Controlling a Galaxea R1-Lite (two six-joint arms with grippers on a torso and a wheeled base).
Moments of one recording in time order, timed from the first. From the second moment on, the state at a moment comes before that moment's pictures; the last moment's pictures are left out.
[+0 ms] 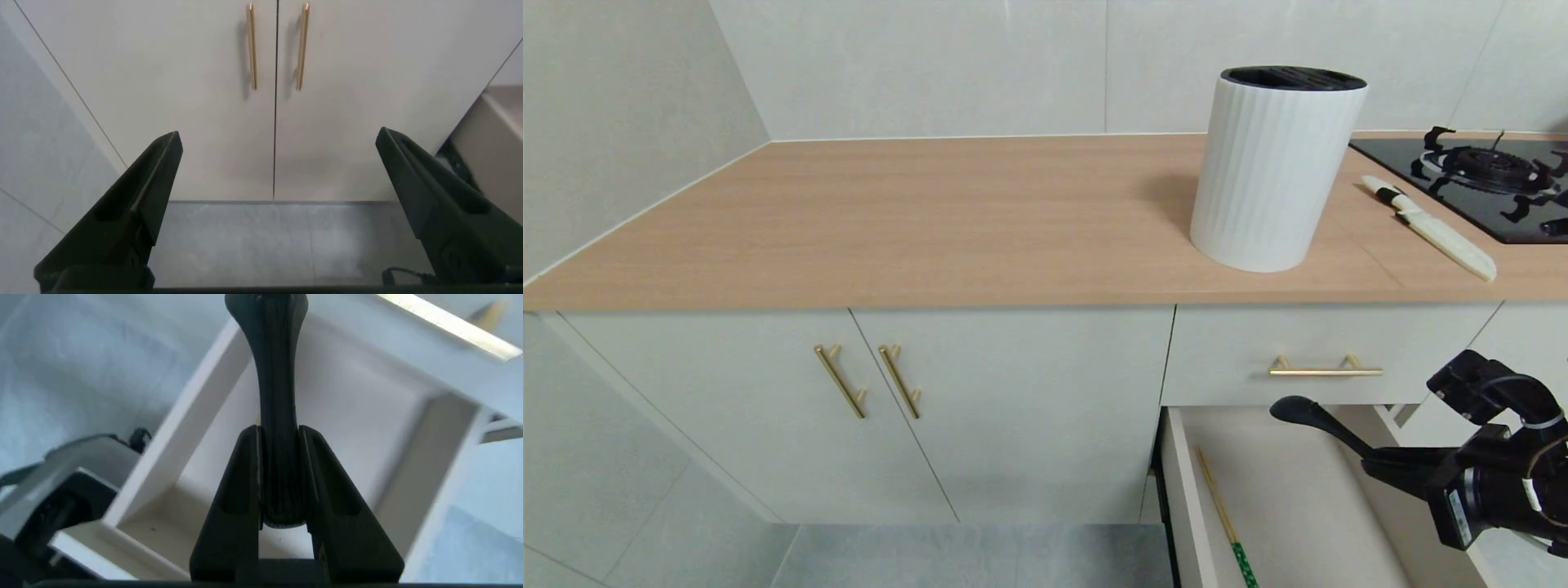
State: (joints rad) left arm 0.01 0.00 0.00 0.00 0.00 0.00; right arm 0.19 1.36 -0.42 -0.35 0.20 -0.26
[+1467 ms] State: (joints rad) left arm 0.01 0.00 0.00 0.00 0.00 0.00; right arm 0.17 1.76 -0.48 -0.53 -0.08 -0.11
